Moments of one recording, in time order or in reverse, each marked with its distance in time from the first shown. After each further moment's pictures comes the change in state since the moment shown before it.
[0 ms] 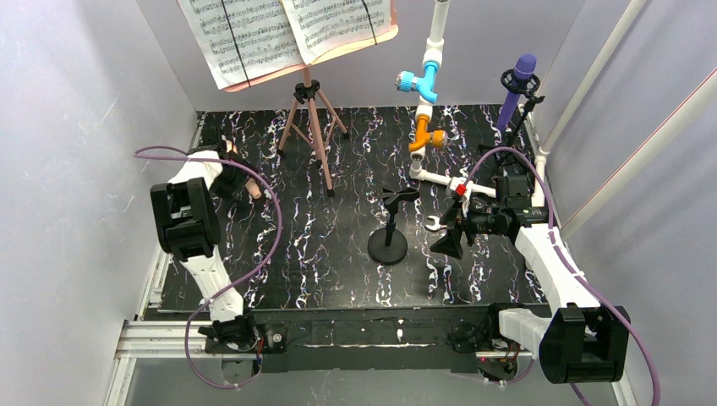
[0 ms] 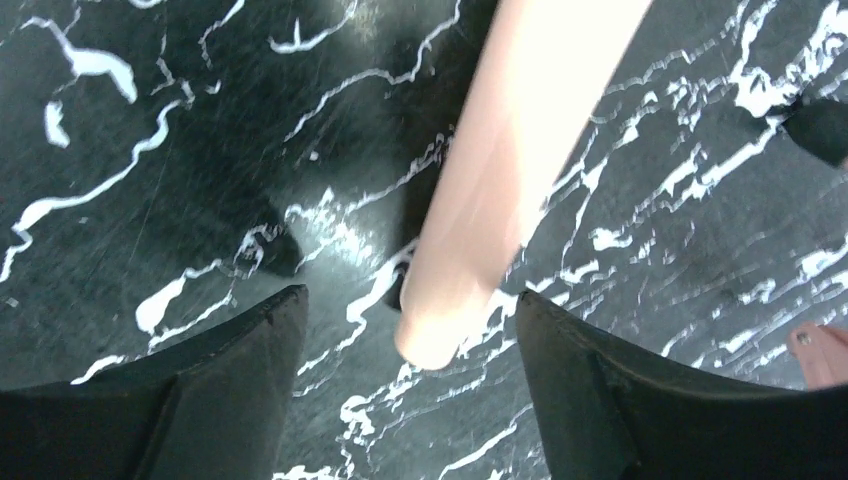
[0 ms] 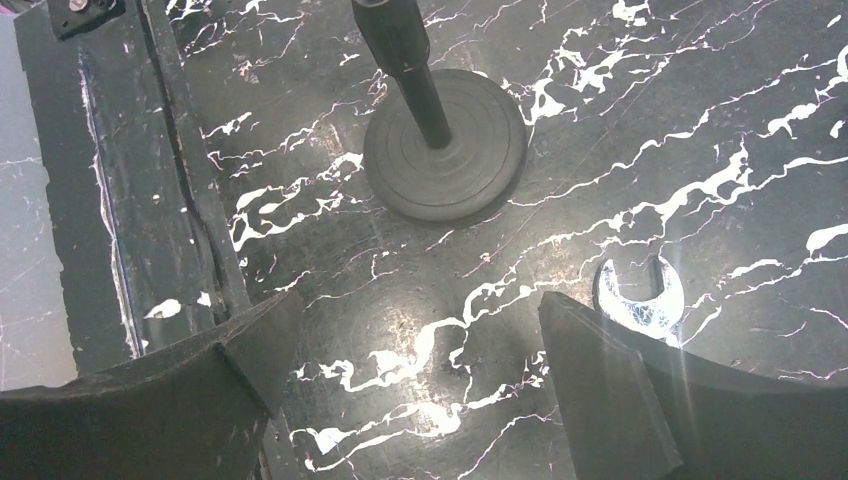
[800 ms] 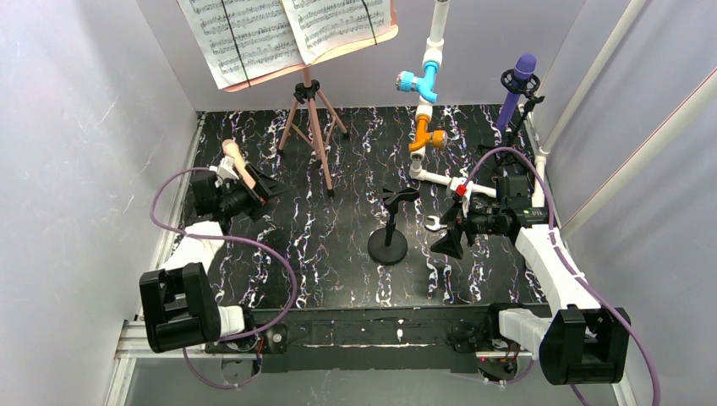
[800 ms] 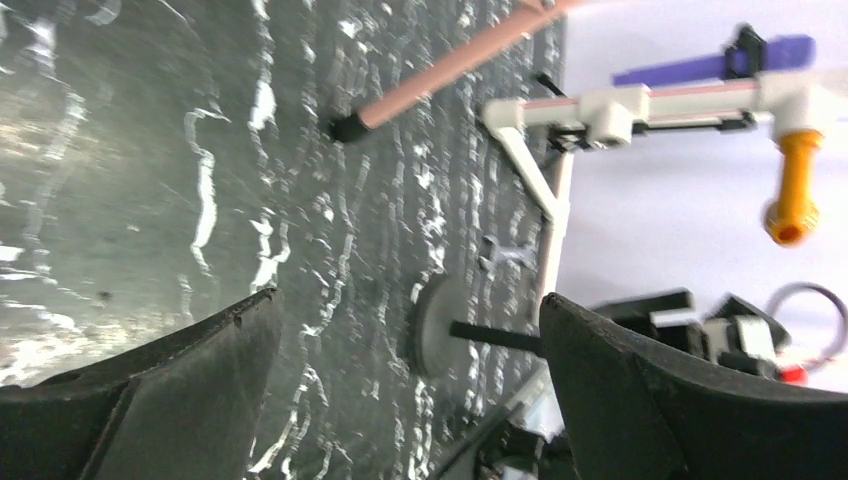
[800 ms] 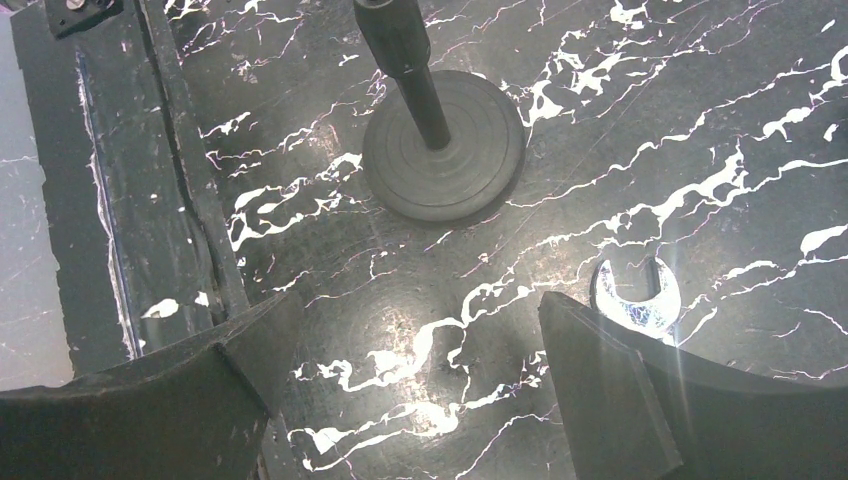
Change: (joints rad) left arm 0.011 -0.686 -0.745 0.618 0.754 0.026; right arm 0.000 -0.007 -0.001 0.000 0.002 -0.003
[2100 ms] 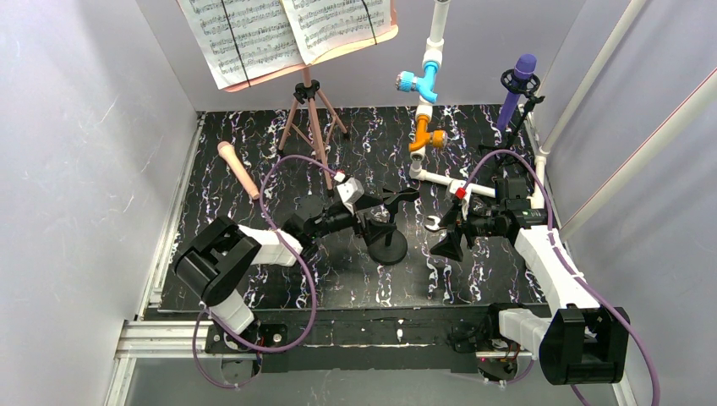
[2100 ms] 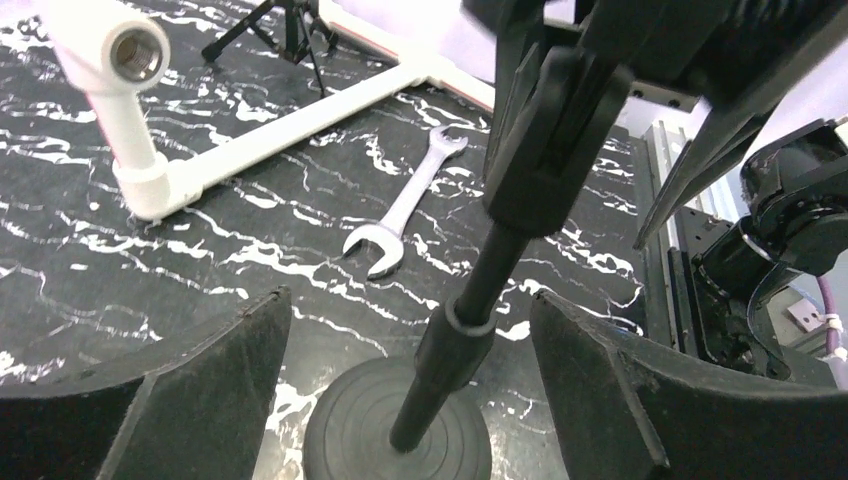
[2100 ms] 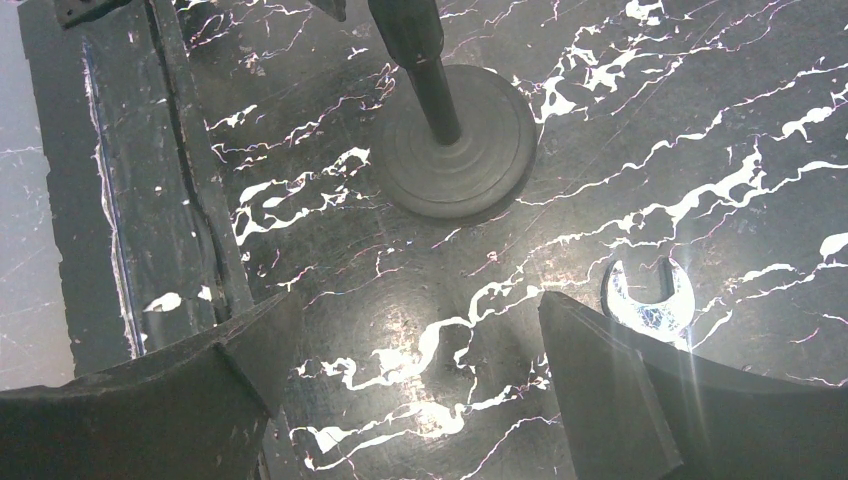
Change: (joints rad) left arm -0.887 0.339 -0.117 1.116 -0.193 0.498; right arm 0.000 0.000 -0.018 -0.003 -0.013 -0.024
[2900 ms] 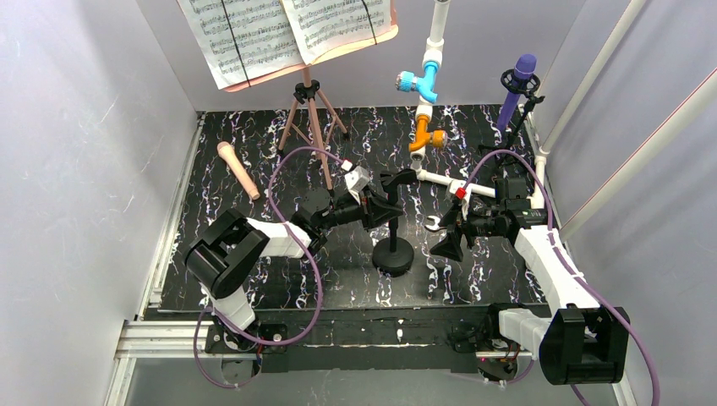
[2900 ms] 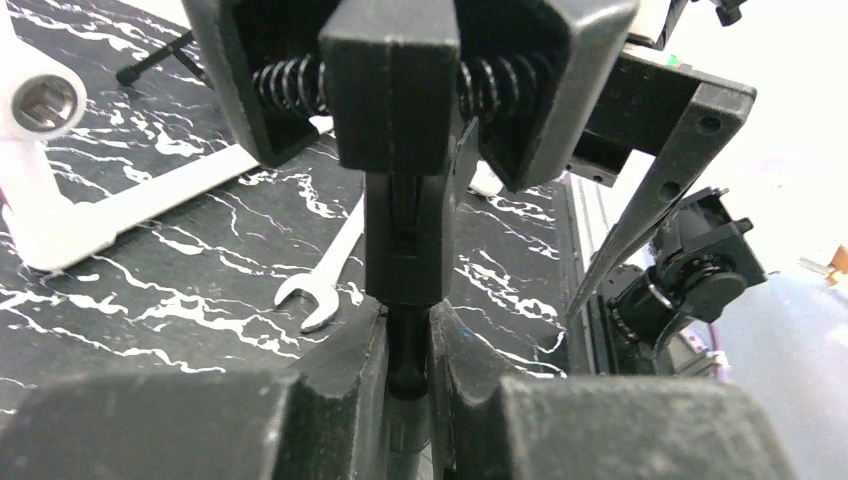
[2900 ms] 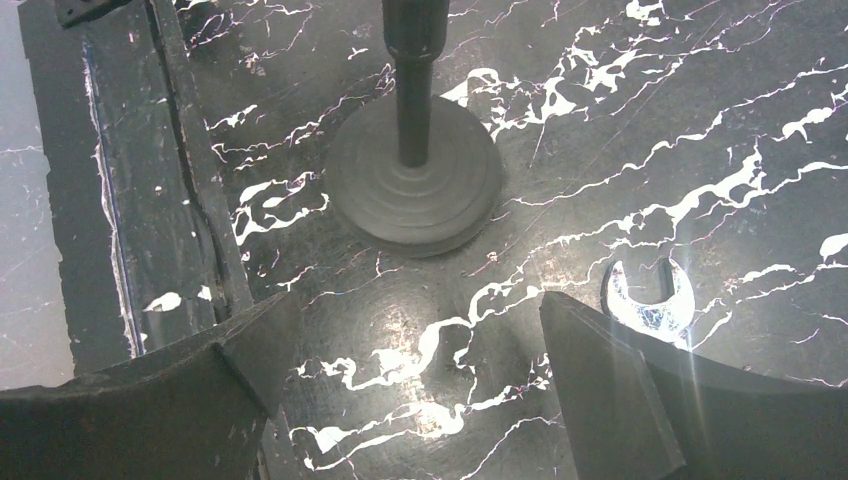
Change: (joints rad) left arm -0.024 0.084 0.129 0.060 0.074 -0.178; right arm 0.000 0.000 0.000 0.000 0.000 -0.002
